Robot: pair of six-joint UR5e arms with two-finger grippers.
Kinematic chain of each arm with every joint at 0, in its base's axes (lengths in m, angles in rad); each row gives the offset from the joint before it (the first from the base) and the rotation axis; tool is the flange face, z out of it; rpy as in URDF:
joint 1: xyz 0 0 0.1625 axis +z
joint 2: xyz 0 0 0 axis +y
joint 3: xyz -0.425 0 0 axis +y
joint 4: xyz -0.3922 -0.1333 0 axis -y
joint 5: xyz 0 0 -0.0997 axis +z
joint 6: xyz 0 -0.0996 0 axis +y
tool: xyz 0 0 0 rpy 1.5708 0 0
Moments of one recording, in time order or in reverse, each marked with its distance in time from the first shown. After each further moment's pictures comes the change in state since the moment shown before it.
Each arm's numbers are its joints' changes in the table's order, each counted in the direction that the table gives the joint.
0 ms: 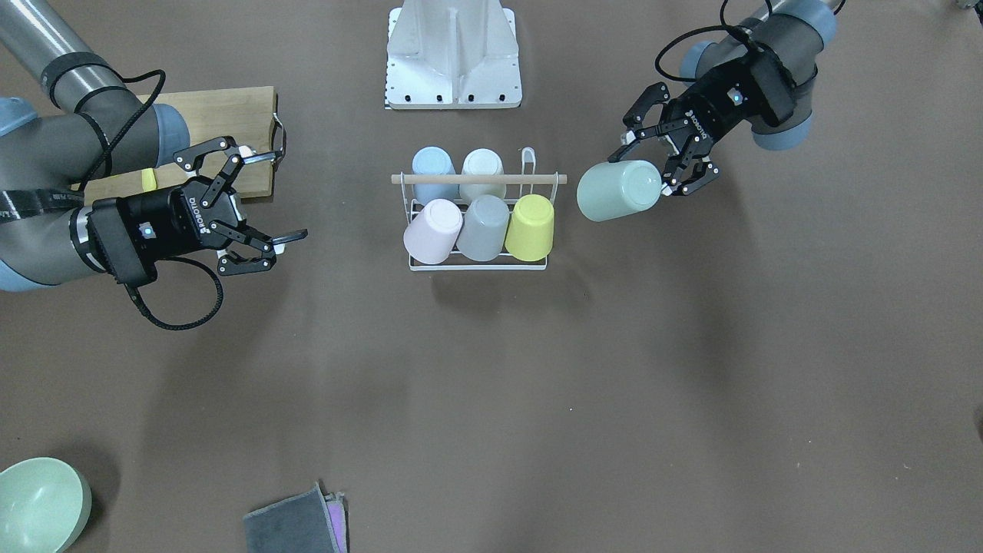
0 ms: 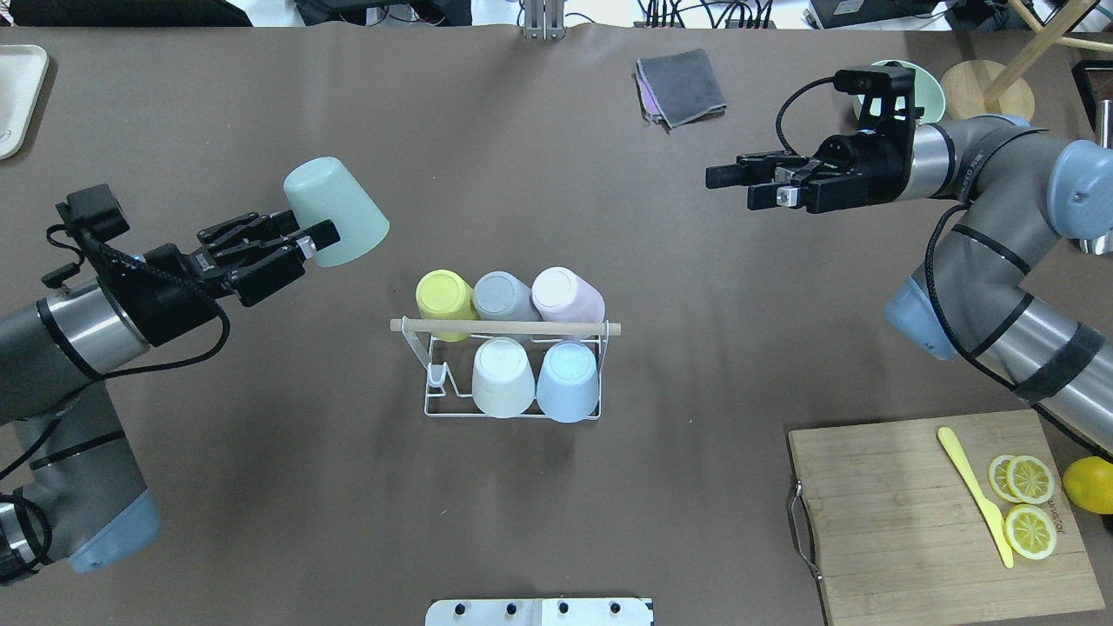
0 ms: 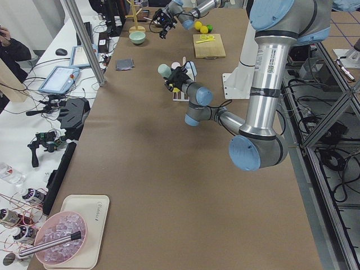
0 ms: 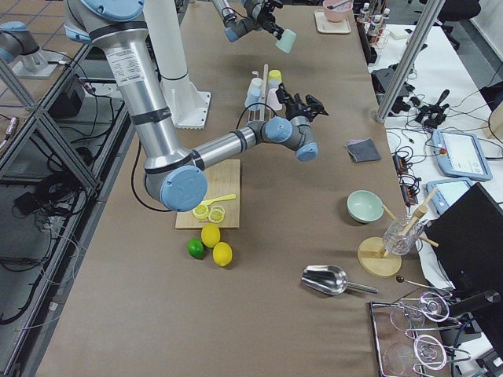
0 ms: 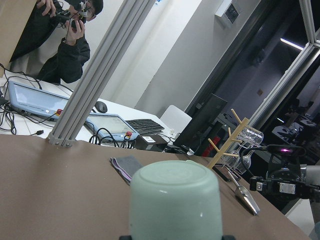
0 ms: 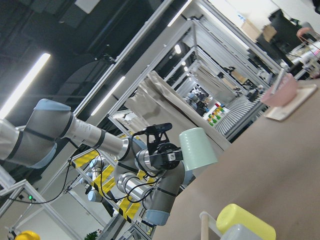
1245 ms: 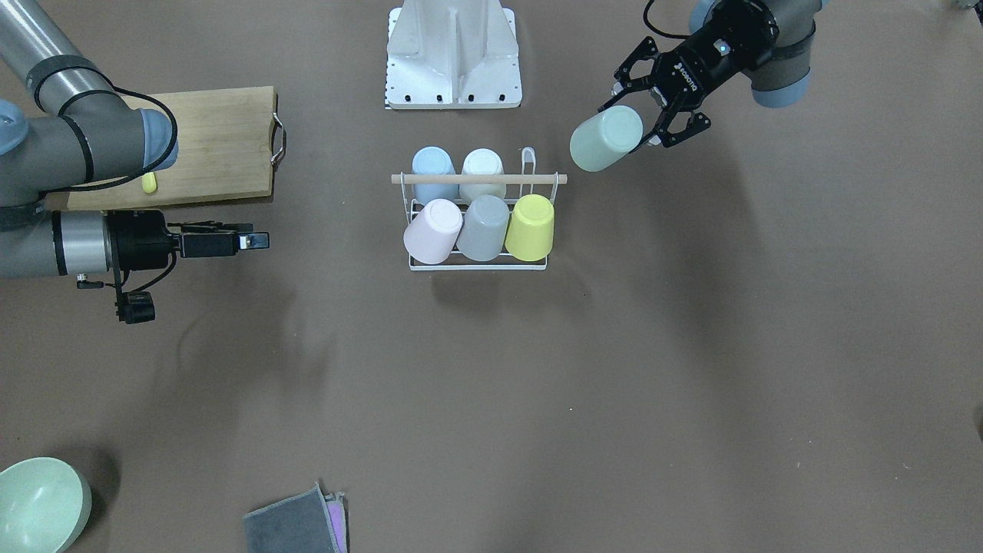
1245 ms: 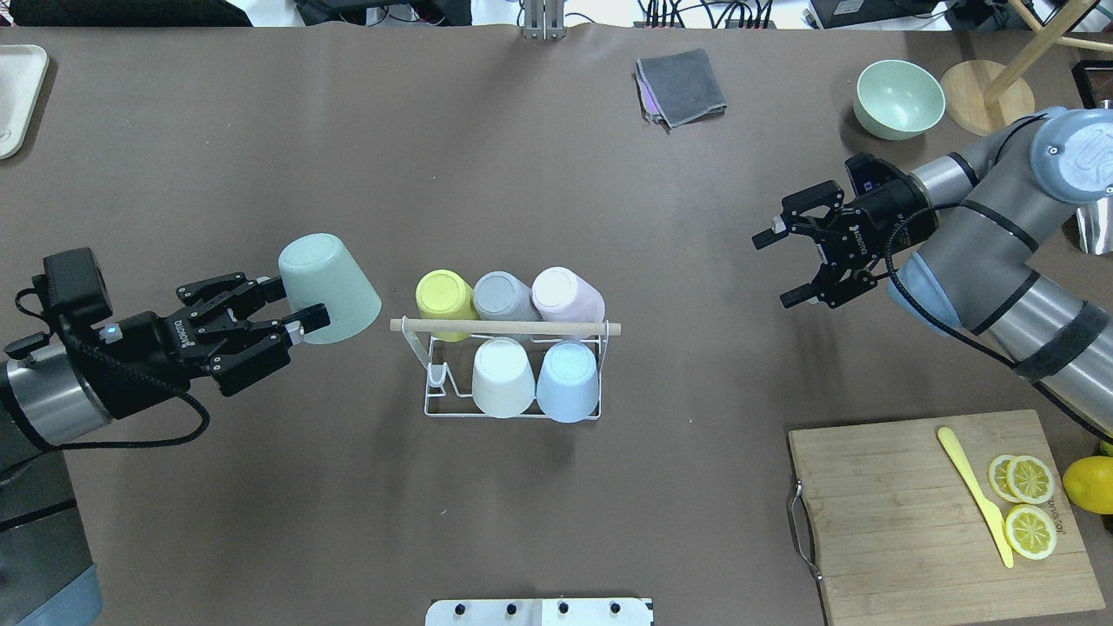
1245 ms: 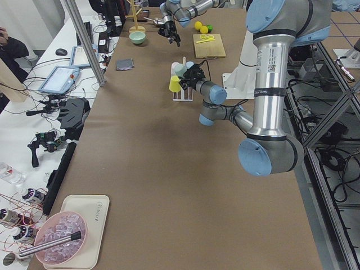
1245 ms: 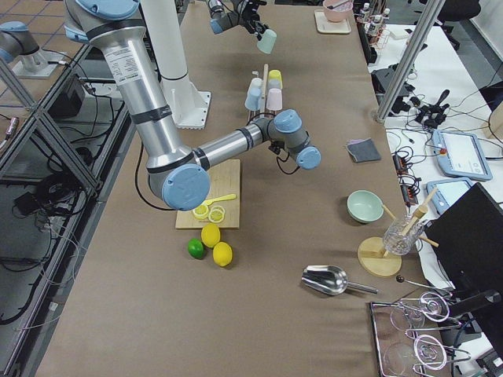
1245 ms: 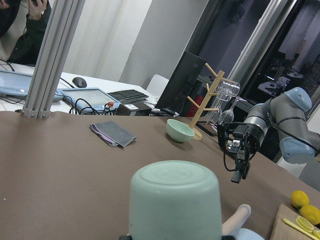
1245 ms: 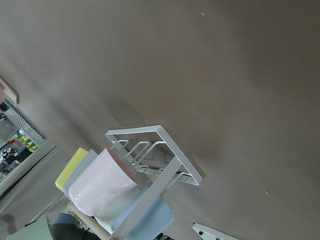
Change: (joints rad) left arm 0.109 -0.134 0.169 0.065 0.023 -0.201; right arm 0.032 -0.044 0.015 -0.547 0.505 -1.124
